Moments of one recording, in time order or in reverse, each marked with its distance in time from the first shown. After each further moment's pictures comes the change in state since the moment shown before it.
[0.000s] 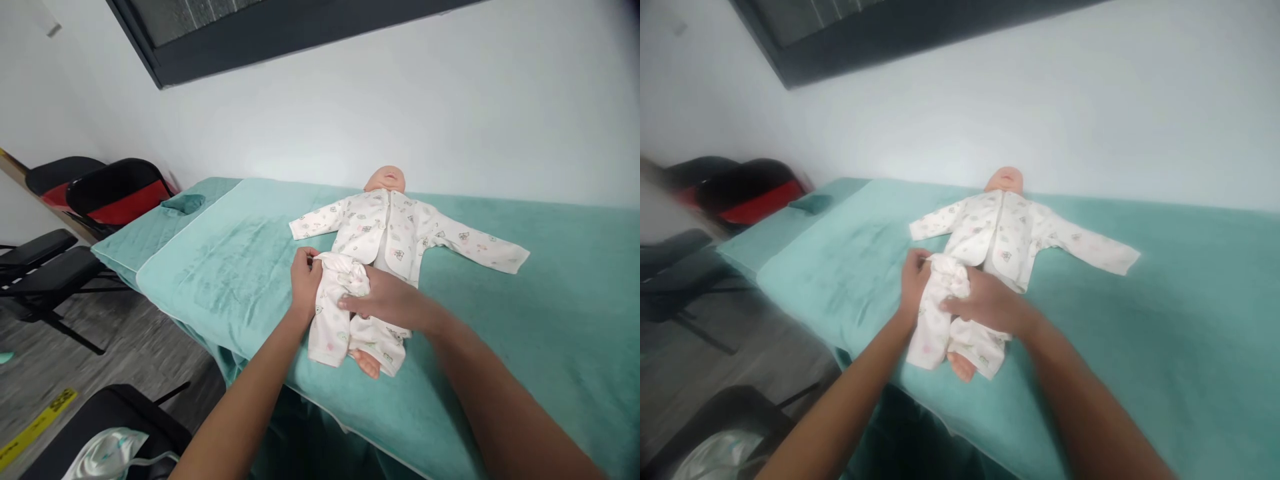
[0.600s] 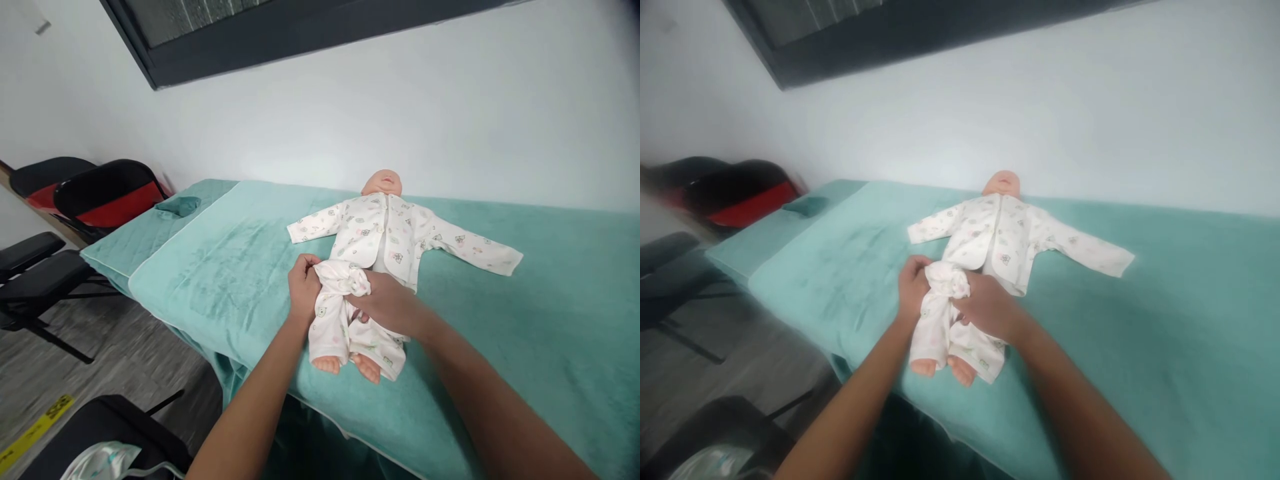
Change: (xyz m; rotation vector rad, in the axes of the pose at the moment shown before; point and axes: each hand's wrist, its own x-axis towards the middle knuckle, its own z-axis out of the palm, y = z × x) left_hand -0.004 -0.001 -0.003 -0.079 -0.001 -0.011; right_hand 0.005 0.001 0.008 -0.064 0.096 0.006
